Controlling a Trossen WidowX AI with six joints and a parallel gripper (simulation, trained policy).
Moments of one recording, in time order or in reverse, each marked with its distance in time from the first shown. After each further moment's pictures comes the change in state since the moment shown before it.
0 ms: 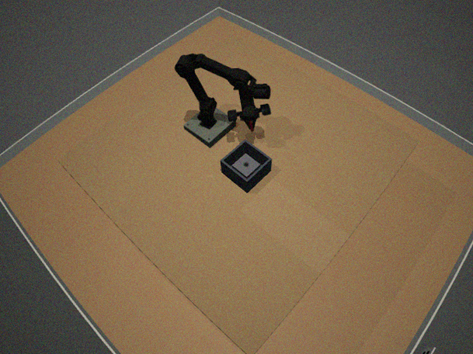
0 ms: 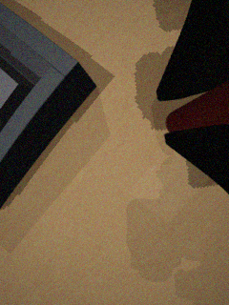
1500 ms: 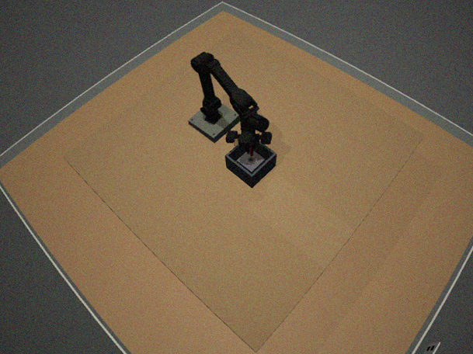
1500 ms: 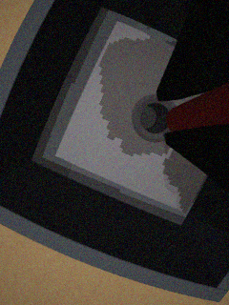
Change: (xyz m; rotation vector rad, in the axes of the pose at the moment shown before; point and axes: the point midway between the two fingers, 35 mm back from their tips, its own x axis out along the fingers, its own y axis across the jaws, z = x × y) arm 0.058 -0.047 0.139 0.276 -0.020 -0.074
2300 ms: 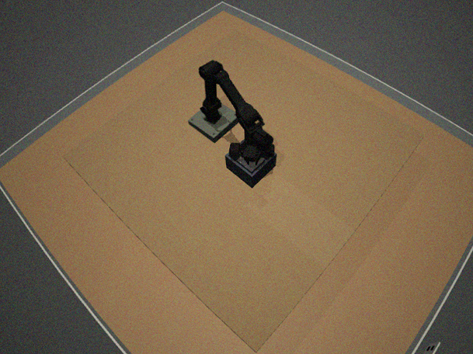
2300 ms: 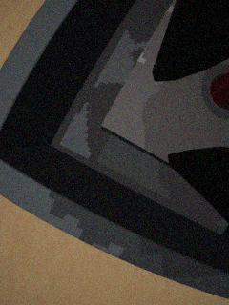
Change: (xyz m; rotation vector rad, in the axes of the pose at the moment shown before) arm 0.043 0.011 0.023 -0.093 0.060 -0.062
